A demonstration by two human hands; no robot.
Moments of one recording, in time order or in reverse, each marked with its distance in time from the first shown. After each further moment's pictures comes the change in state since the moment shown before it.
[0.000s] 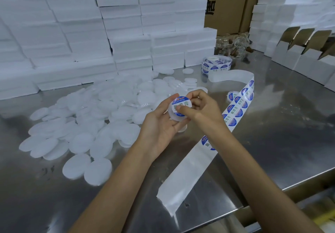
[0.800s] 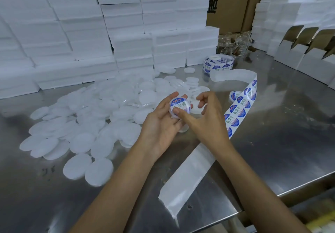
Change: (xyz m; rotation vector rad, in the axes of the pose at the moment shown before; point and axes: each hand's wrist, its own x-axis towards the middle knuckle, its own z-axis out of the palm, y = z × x) left_hand 0.001 -0.001 0.000 -0.022 0.002 0.053; right_hand 0.003 0.039 -0.003 -0.535 0.255 -0.248
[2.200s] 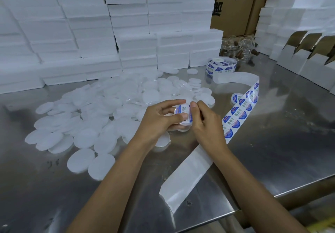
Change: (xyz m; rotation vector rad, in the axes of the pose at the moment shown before) left_hand -0.006 0.013 -0.010 0.658 -0.007 0.151; right_hand -0.006 0.007 0.007 0.023 -0.052 -0.146
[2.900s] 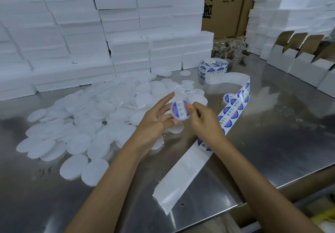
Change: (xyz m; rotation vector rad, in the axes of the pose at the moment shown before) left_hand 0.003 -0.006 0.000 0.148 -0.082 0.031; right_hand 0.016 0.016 -0.016 -0.020 -0.136 0.111
